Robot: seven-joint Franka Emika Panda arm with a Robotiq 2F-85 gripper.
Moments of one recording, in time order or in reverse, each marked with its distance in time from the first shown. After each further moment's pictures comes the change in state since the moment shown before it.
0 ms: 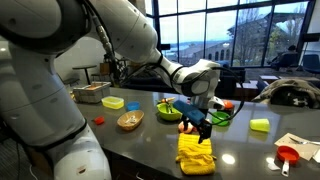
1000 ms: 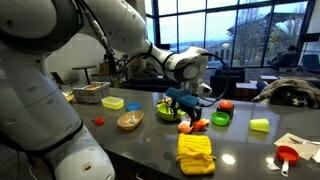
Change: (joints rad) arm 0.104 -0.056 0.019 0.050 0.065 -0.100 -0.151
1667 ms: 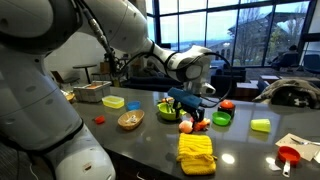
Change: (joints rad) arm 0.010 -0.013 -0.013 0.000 0.002 -0.003 0.003
